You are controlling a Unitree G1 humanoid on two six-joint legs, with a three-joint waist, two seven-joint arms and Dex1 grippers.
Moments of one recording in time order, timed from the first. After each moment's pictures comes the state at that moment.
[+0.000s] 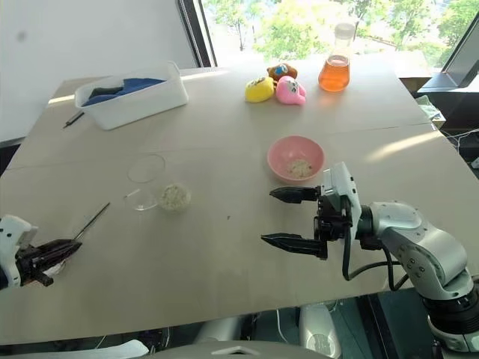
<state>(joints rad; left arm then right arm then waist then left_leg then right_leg) 0.30 0.96 0.54 0.32 -0.36 0.25 -1.02 -0.21 -0.66 0.02 -0.55 0.86 0.62 0.98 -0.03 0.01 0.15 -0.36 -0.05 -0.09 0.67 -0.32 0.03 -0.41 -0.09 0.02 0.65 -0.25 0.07</state>
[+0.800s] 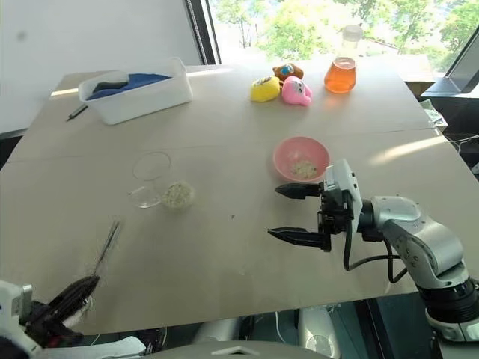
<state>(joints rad) 0.89 0.46 0.68 -0.47 -0.67 0.29 -0.87 -0.25 -0.66 0.04 -0.44 0.78 0.57 1.07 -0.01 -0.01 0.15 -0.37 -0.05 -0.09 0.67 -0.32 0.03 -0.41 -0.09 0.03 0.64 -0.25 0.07</state>
